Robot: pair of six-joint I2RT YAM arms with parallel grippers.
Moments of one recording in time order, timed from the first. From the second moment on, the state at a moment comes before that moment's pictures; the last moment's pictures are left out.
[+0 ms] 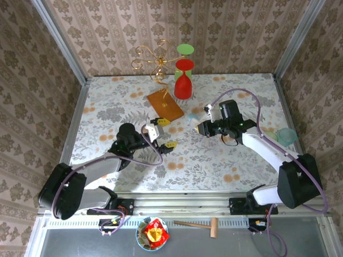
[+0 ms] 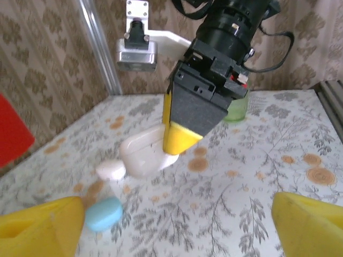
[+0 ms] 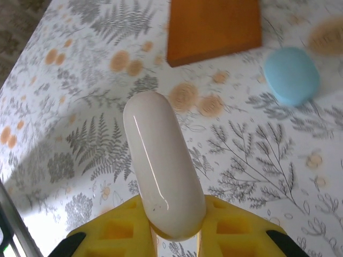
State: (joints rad) left arm -0.60 1.24 0.46 0.67 0.70 0.26; right arm 0.34 1.38 0.90 -0.32 -0.45 0.20
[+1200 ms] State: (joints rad) left arm -0.50 1.08 0.45 0.27 0.21 0.37; right arm 0.28 1.50 0.81 -0.23 -0.32 0.47
